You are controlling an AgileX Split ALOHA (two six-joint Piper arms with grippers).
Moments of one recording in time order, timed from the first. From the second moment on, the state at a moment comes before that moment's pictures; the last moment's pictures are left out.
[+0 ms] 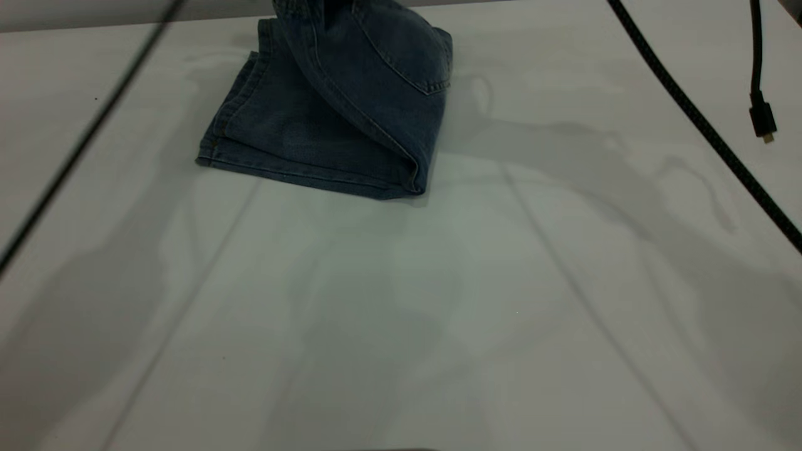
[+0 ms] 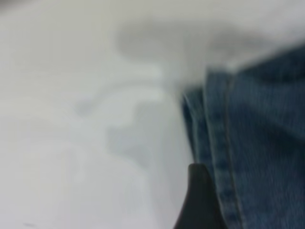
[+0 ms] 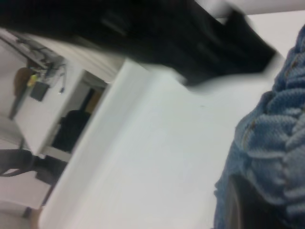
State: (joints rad) left arm -0.20 2.60 -2.65 0.03 1.17 0.11; right arm 0.39 2.36 -1.71 1.77 0.70 -1.24
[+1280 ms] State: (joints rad) left arm -0.20 2.50 -2.70 -0.03 1.17 0.09; right arm 0.37 2.46 -1.71 1.77 1.14 -1.27
